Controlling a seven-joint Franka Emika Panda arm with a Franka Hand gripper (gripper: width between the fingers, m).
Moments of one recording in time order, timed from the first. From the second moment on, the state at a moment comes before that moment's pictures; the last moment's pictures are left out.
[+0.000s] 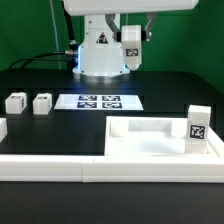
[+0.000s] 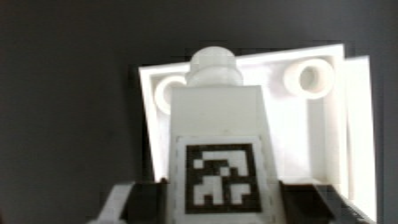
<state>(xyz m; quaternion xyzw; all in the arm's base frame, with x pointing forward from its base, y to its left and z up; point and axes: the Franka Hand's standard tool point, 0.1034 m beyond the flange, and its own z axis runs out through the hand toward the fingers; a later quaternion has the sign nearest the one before) 0.517 0.023 0.169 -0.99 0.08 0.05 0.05</state>
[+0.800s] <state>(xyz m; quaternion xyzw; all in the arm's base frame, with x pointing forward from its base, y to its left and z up) 0.600 -0.009 0.162 -0.96 0.06 -0.26 -0.02</state>
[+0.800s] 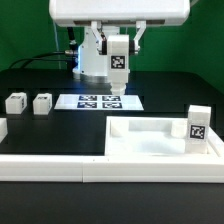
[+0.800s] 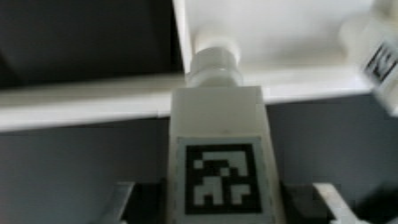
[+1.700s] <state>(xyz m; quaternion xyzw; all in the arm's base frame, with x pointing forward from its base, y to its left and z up) 0.590 0.005 0.117 -0.95 0.04 -0.30 -0.04</state>
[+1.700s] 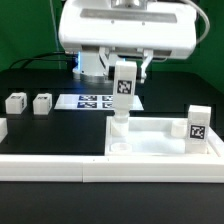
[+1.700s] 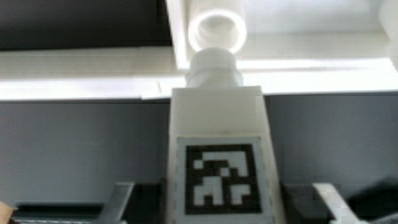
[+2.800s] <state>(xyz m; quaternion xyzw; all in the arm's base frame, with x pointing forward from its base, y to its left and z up) 0.606 0.003 0.090 -0.95 0.03 -0.30 -0.05</state>
